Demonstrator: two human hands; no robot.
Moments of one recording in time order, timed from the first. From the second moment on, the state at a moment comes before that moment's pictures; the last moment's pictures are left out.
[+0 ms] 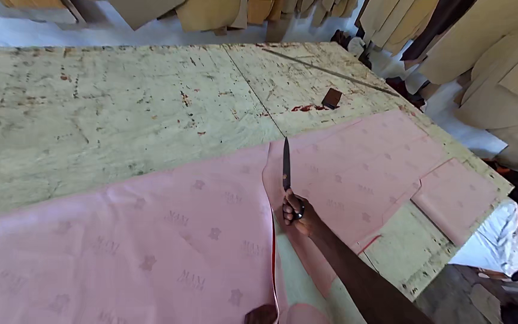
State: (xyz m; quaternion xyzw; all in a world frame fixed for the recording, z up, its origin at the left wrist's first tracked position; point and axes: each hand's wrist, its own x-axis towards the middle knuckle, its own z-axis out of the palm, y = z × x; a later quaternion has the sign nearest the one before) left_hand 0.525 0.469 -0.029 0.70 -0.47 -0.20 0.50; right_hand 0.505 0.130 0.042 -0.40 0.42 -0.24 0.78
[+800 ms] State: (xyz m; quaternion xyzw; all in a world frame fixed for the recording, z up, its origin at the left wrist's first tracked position) left_hand 0.403 0.379 0.023 0.61 -0.70 -0.21 0.31; right_hand 0.081 0.434 0.046 -0.33 0.56 -0.30 0.70
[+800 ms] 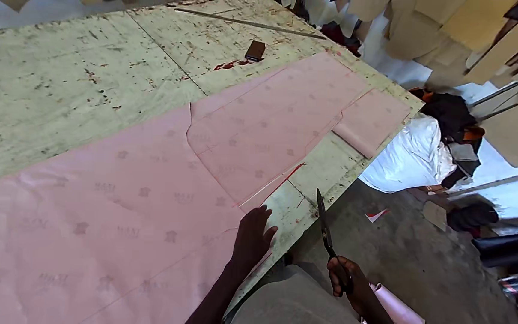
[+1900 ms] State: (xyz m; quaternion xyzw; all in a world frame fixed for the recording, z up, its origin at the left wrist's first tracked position) left_hand 0.318 0.074 -0.029 0.61 -0.73 -0.21 0.22; right_hand 0.076 0.206 0.057 -0.29 0.53 -0.14 0.78
